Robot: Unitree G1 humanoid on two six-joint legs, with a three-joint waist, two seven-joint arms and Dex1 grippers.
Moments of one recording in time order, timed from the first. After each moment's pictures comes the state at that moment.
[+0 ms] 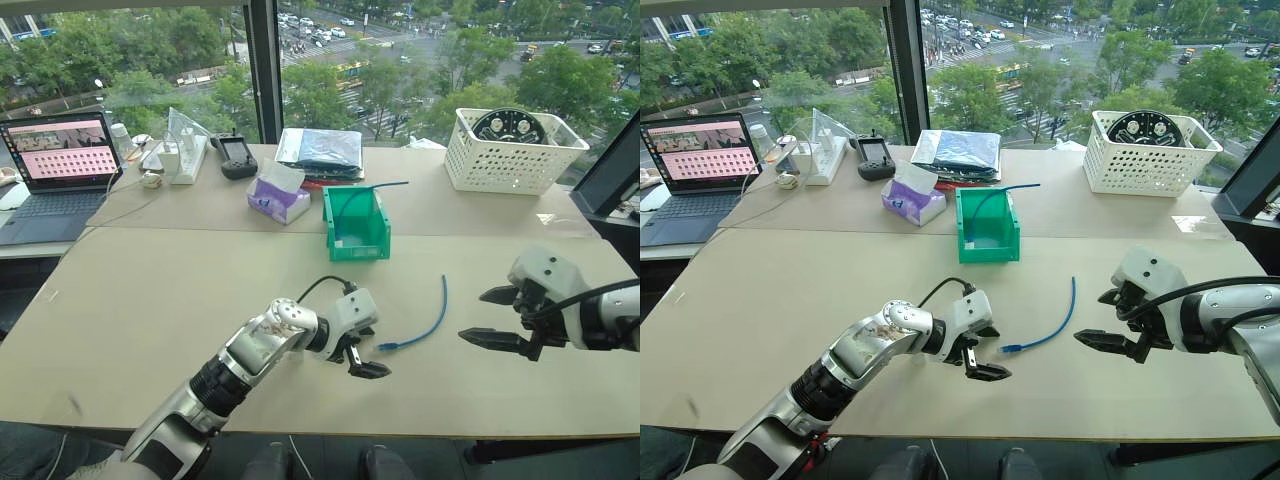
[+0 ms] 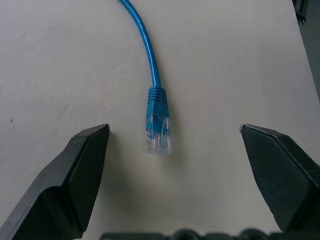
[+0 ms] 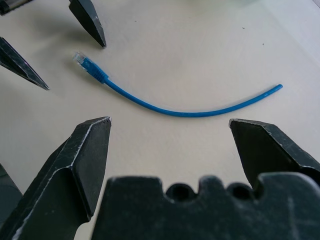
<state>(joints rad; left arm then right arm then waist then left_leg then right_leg) -0.63 0.30 -0.57 -0.08 -0.22 0.81 -0.85 -0.18 -1.13 -0.25 -0.54 0.46 1.03 0.99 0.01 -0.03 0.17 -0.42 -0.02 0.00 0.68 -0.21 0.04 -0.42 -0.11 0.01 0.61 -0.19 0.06</state>
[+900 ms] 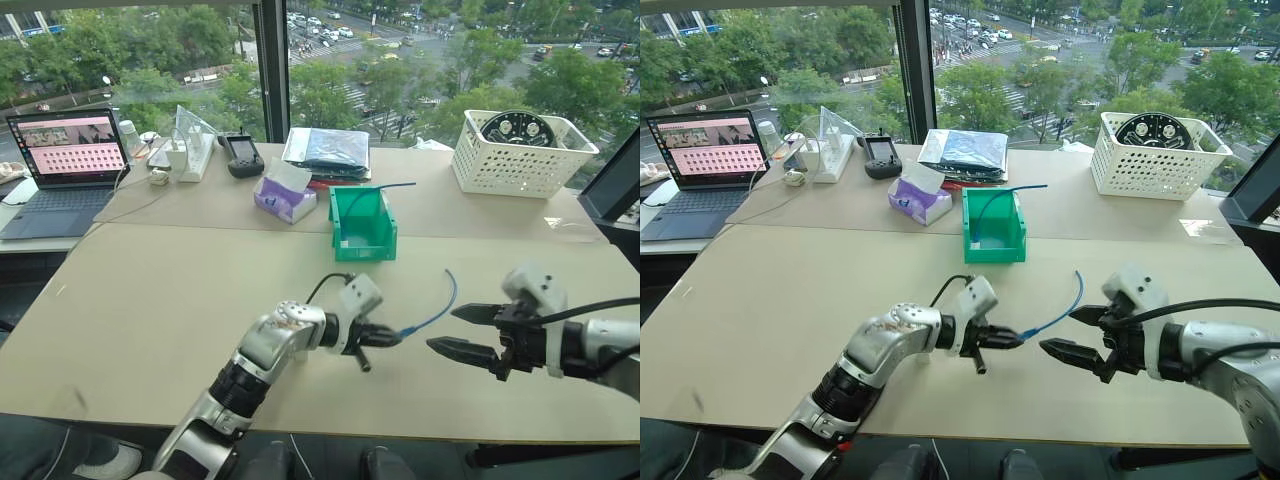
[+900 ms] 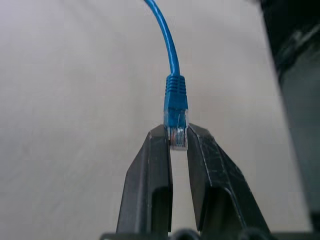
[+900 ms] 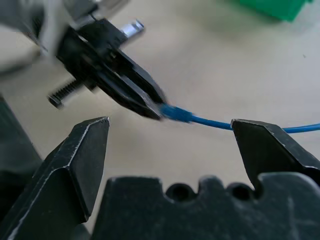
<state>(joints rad) -0.60 0.08 -0.30 -0.05 -0.35 0.91 -0.77 -0.12 -0.77 -0.55 -0.71 0.89 1.39 0.76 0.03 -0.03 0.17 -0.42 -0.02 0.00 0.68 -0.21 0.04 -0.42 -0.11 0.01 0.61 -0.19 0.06</state>
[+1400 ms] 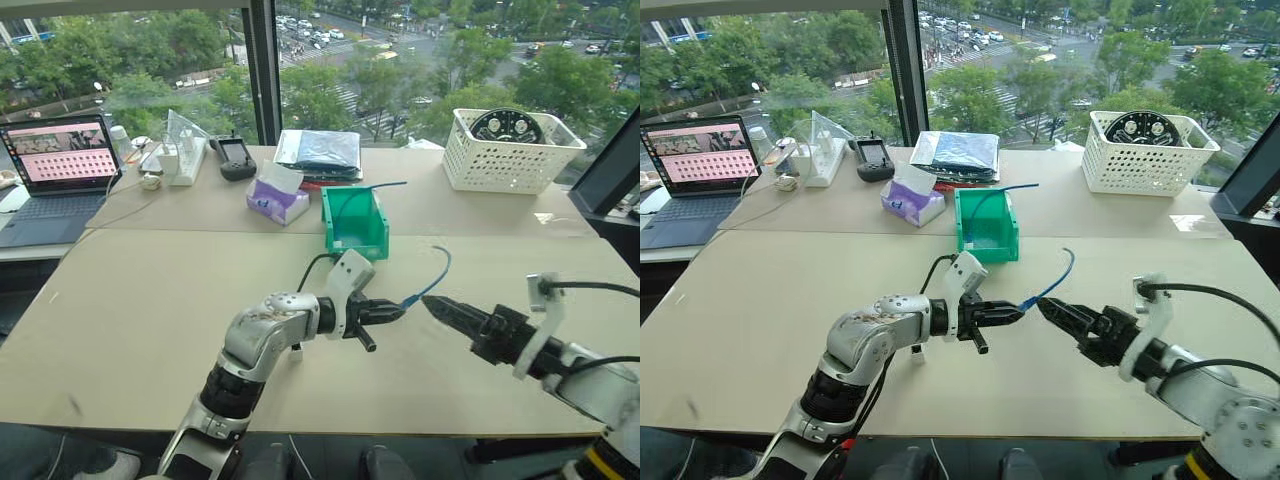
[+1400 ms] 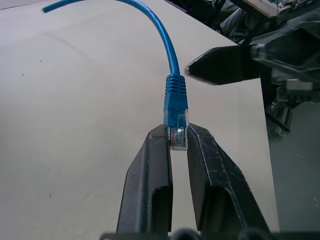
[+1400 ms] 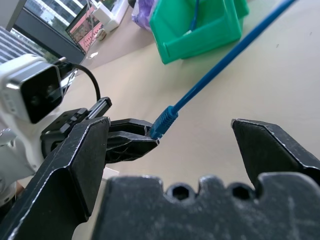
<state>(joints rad) -0.57 0.08 -0.27 -0.18 -0.39 0.97 -0.66 -0.28 -0.18 -0.84 -0.51 1.27 1.60 0.03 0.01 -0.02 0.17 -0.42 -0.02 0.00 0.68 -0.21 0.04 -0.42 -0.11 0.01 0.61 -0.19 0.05</state>
